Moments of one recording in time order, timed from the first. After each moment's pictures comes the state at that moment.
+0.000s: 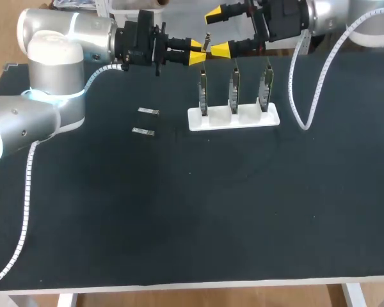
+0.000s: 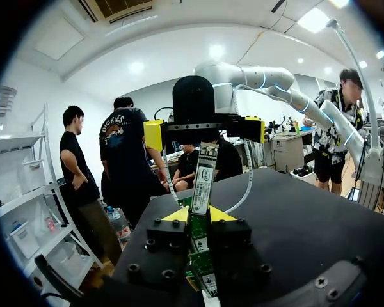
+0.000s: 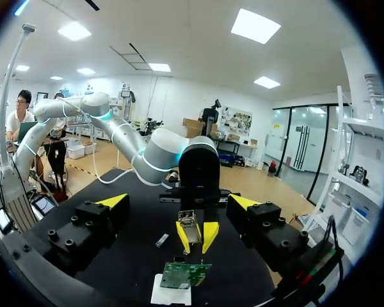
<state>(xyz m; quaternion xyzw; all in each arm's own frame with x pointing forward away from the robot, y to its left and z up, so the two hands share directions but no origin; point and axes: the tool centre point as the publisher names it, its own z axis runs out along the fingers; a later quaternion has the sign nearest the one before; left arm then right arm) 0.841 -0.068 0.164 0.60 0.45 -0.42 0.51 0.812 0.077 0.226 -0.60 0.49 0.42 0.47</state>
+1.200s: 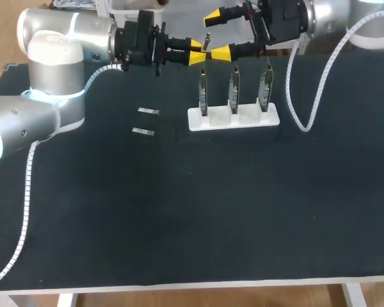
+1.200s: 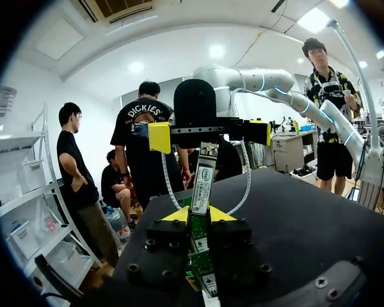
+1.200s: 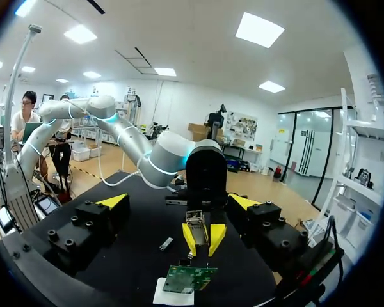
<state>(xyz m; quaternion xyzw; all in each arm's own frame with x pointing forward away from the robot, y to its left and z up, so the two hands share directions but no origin) 0.841 -0.068 0.164 0.60 0.45 -0.42 0.51 0.805 0.080 0.221 -0.60 0.46 0.45 0.47</state>
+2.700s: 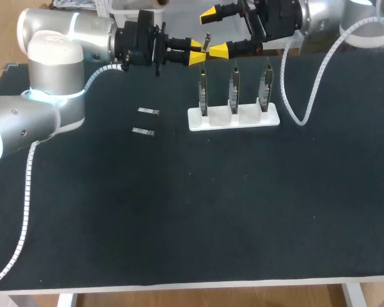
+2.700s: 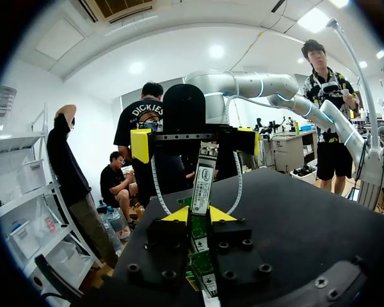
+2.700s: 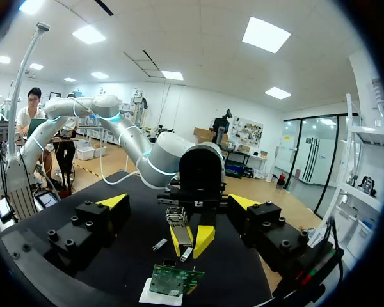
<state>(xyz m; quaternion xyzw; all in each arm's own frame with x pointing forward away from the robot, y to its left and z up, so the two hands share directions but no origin) 0.841 -0.068 0.164 0.60 0.45 -0.42 0.51 0.821 0.084 0.218 -0.61 0.44 0.45 0.48</state>
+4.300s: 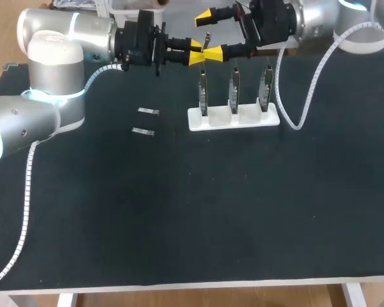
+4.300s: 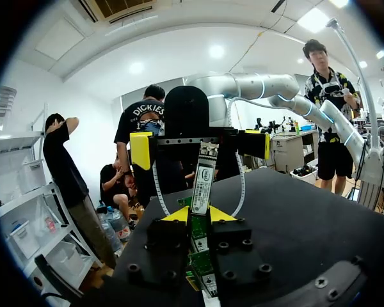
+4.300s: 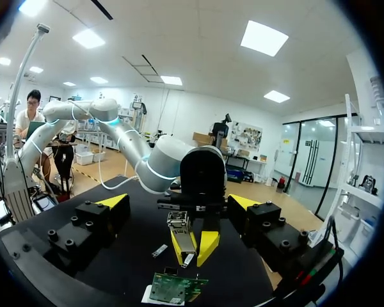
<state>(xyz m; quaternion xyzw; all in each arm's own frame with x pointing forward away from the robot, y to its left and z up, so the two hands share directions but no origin) 0.841 -0.068 0.164 0.60 0.45 -0.42 0.51 0.818 0.095 0.215 -0.60 0.43 0.46 0.49</state>
